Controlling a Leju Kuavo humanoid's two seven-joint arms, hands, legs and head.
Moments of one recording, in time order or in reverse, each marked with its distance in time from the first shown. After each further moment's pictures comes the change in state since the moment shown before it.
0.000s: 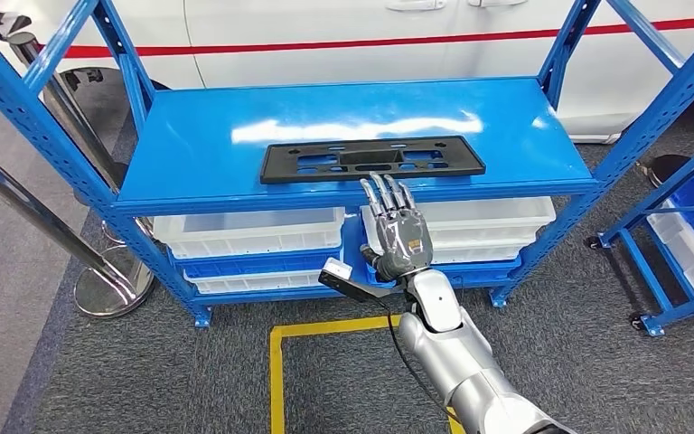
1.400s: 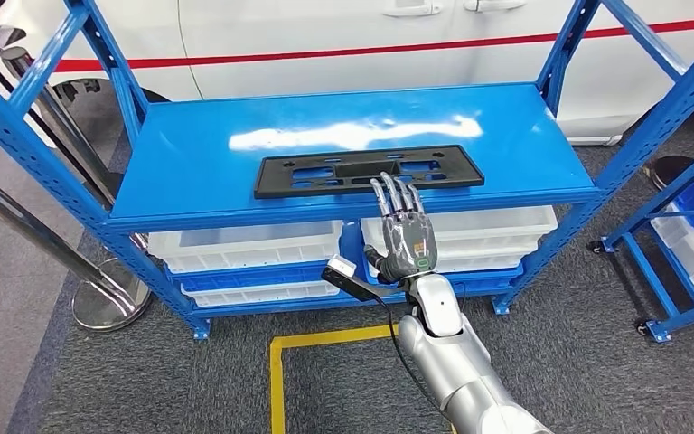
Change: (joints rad) left arm -0.006 0.002 0.000 0.000 -0.017 -0.002 0.002; right arm 0.032 0.035 -0.076 -0.027 0.055 0.000 0.009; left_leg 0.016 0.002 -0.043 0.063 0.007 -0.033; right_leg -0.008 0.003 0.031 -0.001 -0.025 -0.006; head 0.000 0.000
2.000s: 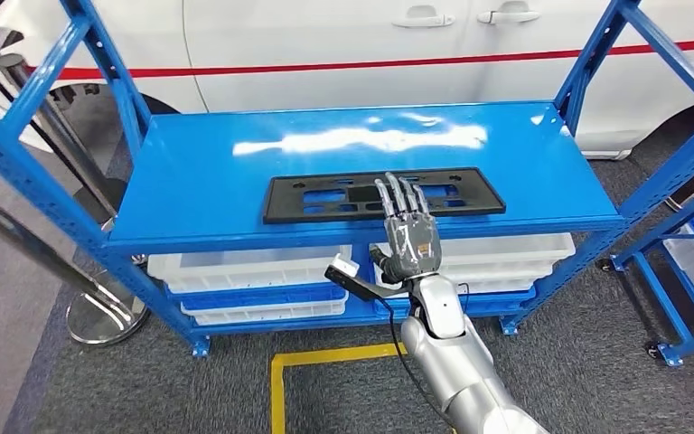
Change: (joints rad) left arm -0.003 -0.007 0.000 0.000 -0.018 -0.004 -0.003; right arm 0.012 0.000 -0.032 -0.015 0.021 0.000 0.017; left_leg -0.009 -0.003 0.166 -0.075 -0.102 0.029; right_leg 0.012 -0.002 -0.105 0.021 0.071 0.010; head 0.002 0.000
